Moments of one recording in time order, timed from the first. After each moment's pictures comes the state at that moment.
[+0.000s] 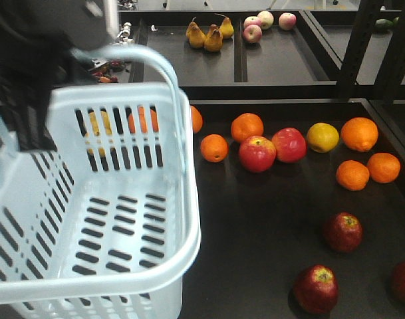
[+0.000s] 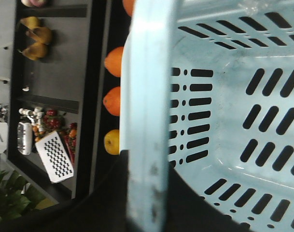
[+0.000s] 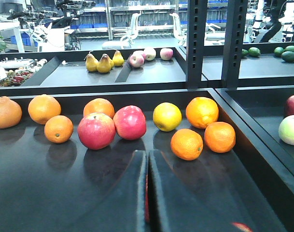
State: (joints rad) left arm -0.70 1.41 -1.74 0.25 1.26 0.86; right arm -0.04 -0.01 0.03 0.00 0.14 -0.01
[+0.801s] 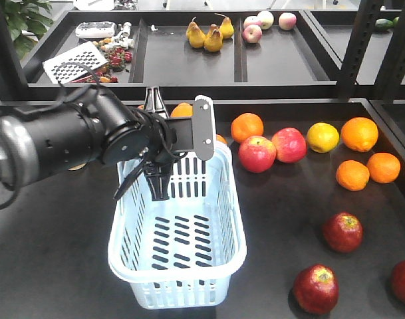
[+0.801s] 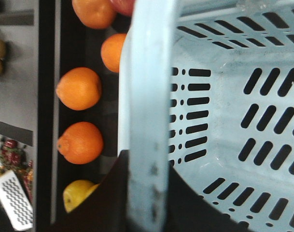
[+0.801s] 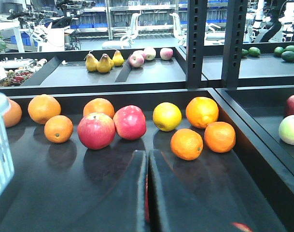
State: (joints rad) left arm -0.64 1.79 -1.42 0.37 0.59 0.67; right arm -0.04 -0.01 0.03 0.00 0.14 -0.01
